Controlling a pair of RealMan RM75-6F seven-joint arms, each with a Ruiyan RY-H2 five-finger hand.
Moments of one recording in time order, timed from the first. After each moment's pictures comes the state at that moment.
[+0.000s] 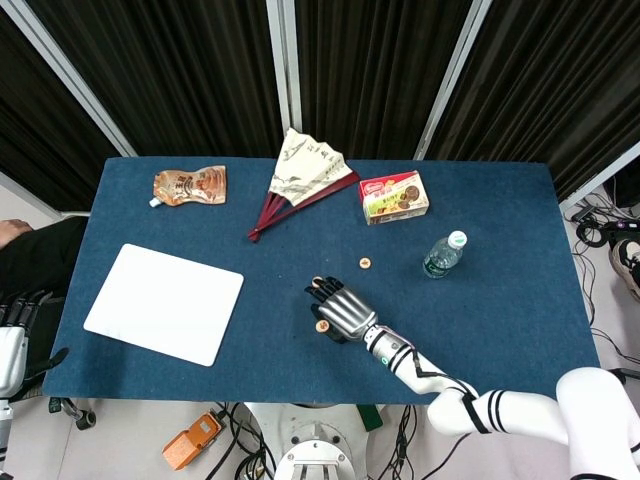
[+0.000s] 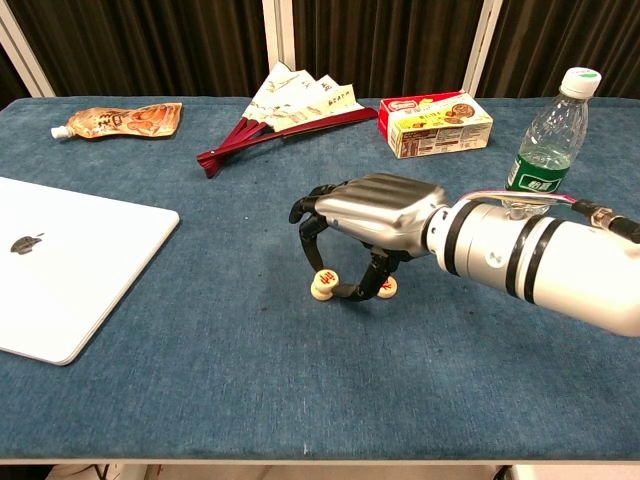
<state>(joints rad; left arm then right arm) 0.00 -1.22 -0.04 -1.42 1.47 1.57 -0.04 0.81 -1.73 0.13 -1.43 -1.30 0.80 -0.42</state>
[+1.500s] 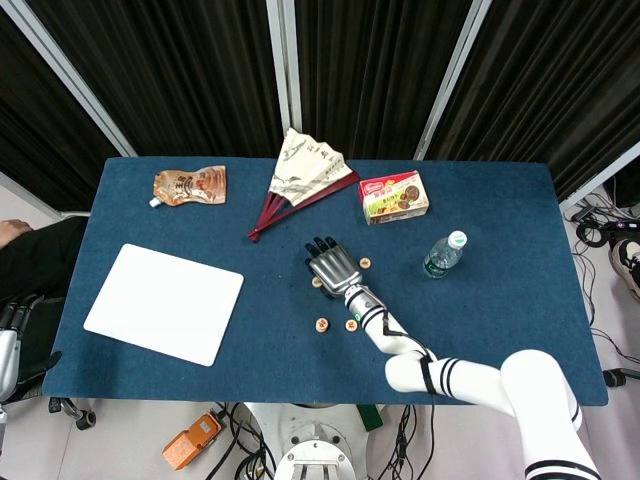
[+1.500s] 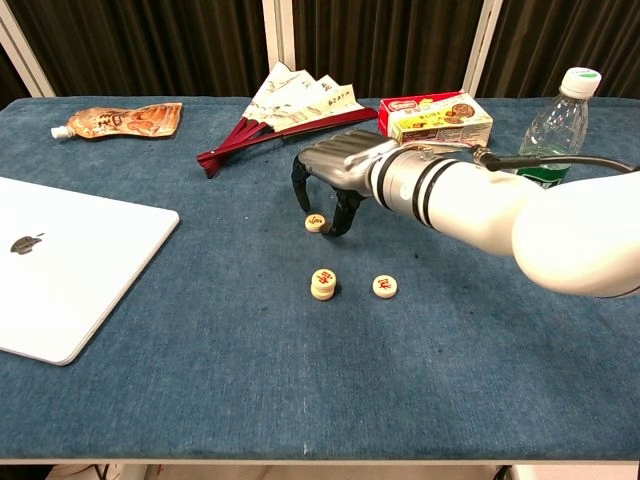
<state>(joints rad) 0.02 -1.21 -0.05 -1.41 1.46 1.56 -0.04 1.03 -1.90 0.26 -1.10 -0.95 0.73 -0.59</state>
